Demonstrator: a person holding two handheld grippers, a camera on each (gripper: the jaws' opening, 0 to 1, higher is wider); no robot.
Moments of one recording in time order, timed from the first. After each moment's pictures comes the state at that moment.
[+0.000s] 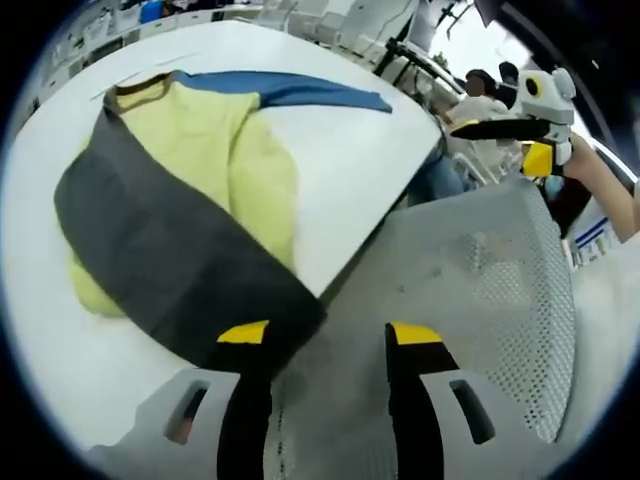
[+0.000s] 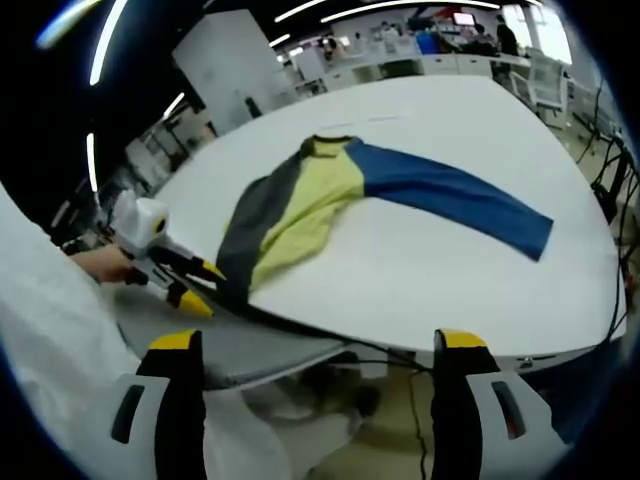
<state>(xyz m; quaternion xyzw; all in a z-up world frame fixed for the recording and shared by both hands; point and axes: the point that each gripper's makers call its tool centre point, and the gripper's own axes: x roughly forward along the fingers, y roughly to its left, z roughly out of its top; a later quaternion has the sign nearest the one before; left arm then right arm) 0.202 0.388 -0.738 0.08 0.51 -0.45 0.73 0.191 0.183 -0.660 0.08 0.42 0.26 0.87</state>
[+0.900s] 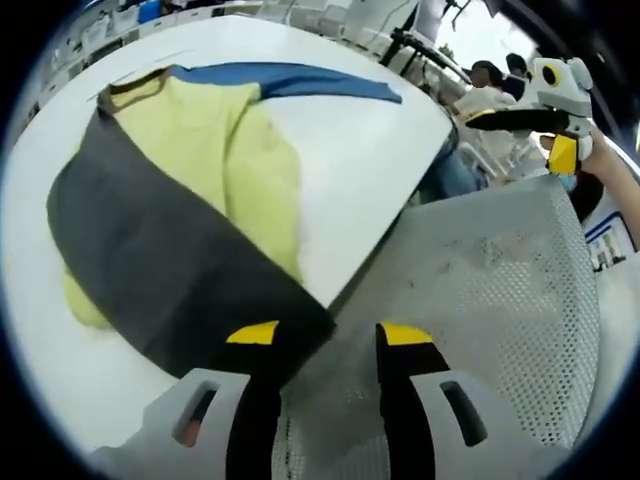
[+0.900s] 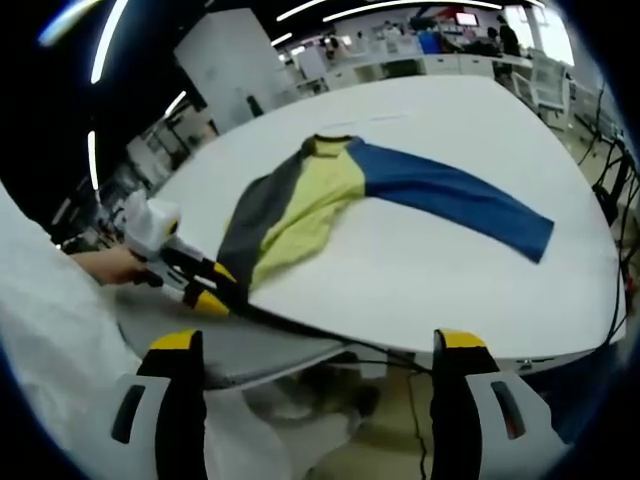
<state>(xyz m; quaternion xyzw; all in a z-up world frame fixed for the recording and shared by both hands) 0.211 0.382 -0.754 0.10 0.52 -0.43 0.73 0.193 0.182 -0.660 0.08 0.42 0.26 0.87</state>
